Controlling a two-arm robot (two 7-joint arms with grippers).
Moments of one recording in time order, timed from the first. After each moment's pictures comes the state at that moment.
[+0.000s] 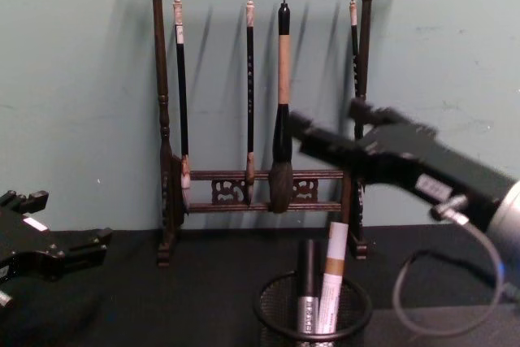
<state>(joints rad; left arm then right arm) -0.20 0.60 0.45 -1.41 -0.25 -0.12 0.03 0.24 0.25 -0.38 -1.42 0.41 -0.28 0.49</state>
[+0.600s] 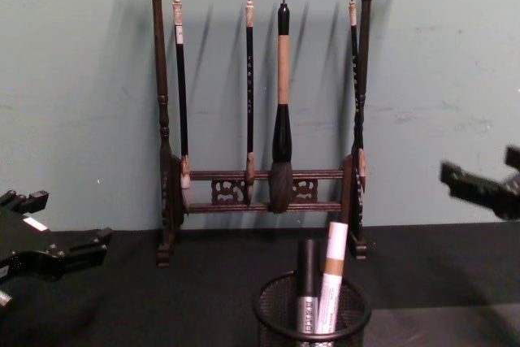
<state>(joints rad) -0.20 0.60 0.45 -1.41 -0.25 -0.12 0.03 0.14 0.33 -0.21 -1.49 0.28 -0.12 0.24</state>
